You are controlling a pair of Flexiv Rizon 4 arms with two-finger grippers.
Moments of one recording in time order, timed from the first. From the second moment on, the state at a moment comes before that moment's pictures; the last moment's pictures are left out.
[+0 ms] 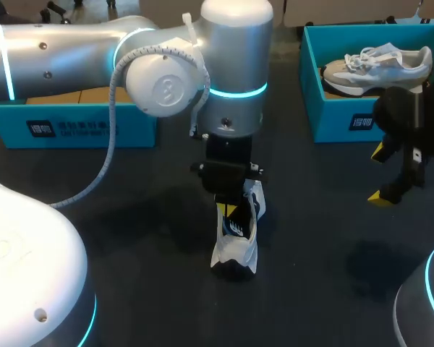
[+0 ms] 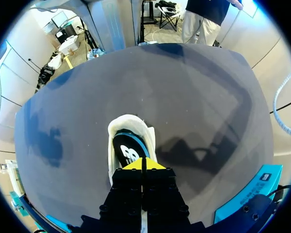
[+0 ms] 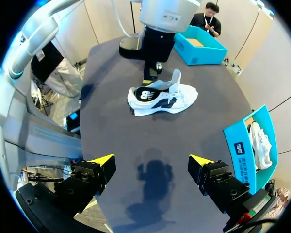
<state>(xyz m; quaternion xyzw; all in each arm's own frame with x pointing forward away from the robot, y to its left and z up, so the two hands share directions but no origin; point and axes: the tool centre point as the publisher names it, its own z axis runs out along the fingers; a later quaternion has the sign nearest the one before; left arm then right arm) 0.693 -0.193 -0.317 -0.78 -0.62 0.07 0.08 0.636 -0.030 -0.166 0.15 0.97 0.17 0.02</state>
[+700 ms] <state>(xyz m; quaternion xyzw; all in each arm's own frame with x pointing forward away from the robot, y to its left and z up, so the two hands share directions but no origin) 0.712 -0.204 -0.351 -0.79 -0.61 0.05 0.06 0.636 -0.030 -0.167 0.15 0.97 0.17 0.02</state>
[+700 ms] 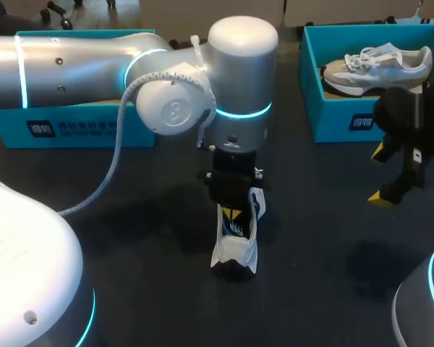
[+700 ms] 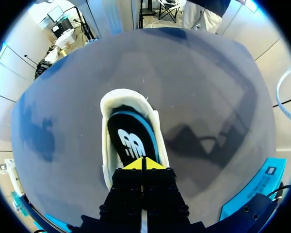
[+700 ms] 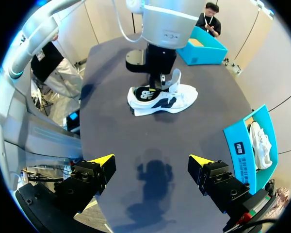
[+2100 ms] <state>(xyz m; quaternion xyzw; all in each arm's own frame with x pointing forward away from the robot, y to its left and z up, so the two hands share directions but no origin) 0.716 -0.200 -0.398 -0.77 -0.64 -0.04 0.05 0.636 -0.030 -0.167 0.15 0.97 0.17 0.02</state>
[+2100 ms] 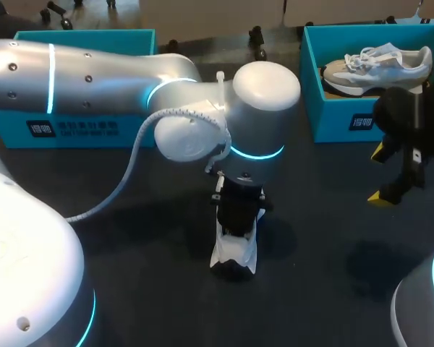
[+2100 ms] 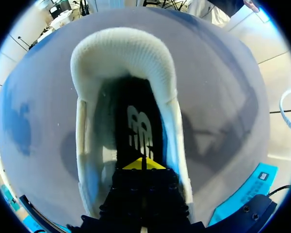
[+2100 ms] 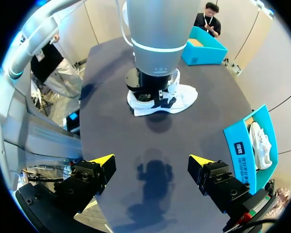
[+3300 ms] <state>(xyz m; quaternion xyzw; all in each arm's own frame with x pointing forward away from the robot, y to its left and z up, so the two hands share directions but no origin) 0.687 -0.193 -0.408 -0.75 -0.65 -0.04 0.08 0.636 -0.029 -0.167 0.15 0.97 0.17 0.02</state>
